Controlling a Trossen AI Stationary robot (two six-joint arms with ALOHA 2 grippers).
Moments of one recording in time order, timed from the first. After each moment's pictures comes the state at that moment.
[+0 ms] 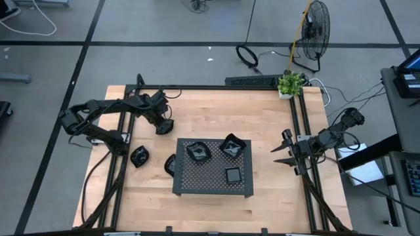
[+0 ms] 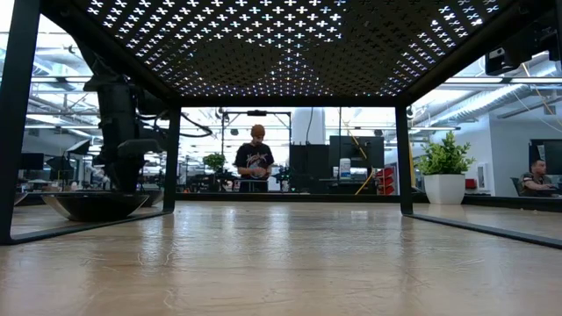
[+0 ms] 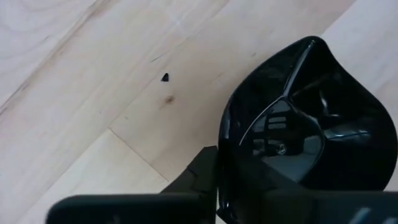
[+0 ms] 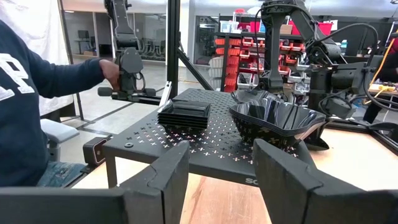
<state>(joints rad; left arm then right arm) 0.72 1.39 0.63 -0.58 0.06 -0.09 0.62 0.03 0.14 -0.07 0.36 -0.04</state>
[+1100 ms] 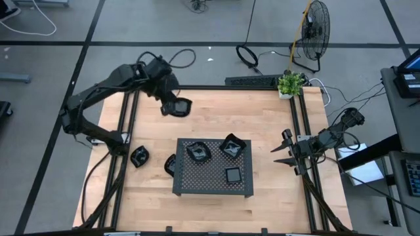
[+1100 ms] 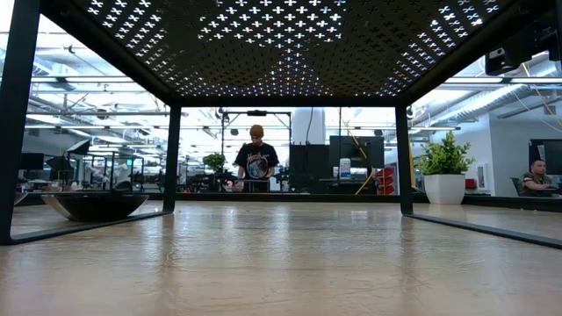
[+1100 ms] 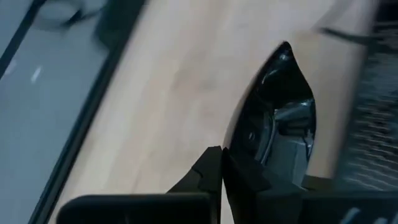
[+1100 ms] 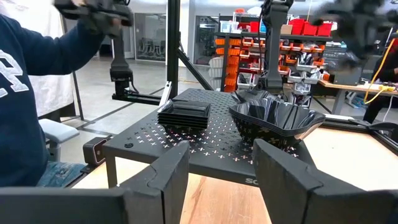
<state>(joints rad) 0.50 1.39 1.55 -1.15 0.14 0.17 0.62 0.03 0.14 -0.07 0.36 -0.04</state>
